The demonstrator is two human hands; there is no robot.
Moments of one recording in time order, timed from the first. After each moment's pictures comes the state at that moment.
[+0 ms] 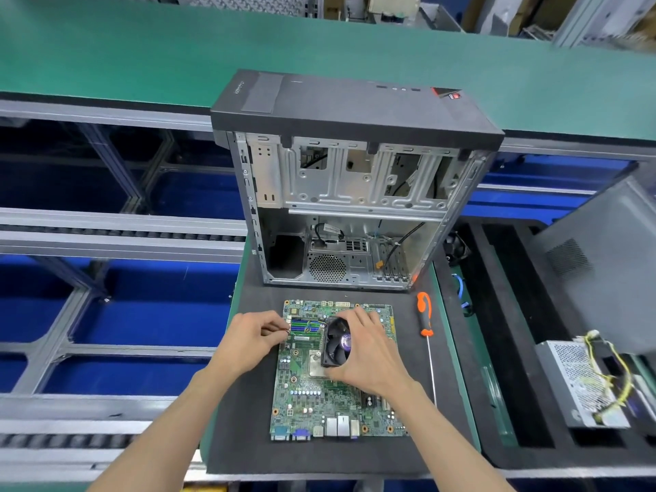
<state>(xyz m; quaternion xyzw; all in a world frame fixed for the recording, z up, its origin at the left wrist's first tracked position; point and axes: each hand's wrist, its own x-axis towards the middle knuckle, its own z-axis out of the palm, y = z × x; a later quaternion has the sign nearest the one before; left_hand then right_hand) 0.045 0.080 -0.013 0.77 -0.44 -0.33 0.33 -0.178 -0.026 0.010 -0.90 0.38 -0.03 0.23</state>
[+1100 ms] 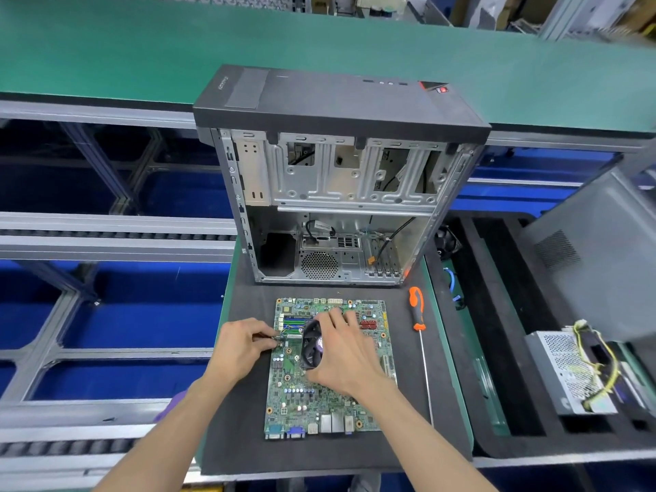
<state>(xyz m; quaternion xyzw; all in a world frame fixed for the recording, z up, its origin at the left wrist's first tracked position) 0.043 0.085 -0.039 0.79 -0.44 -0.29 0.31 -0.153 -0.005 0.012 -0.91 0.39 0.04 0.17</state>
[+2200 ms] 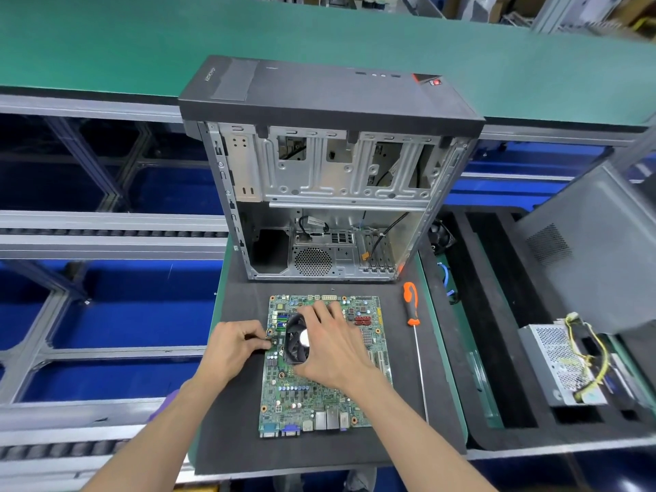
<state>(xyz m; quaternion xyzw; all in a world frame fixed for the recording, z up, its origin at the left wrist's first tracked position) 0.046 0.086 -0.044 0.79 -0.45 -0.29 0.29 -0.143 -0.006 0.013 -0.93 0.34 0.01 0.15</state>
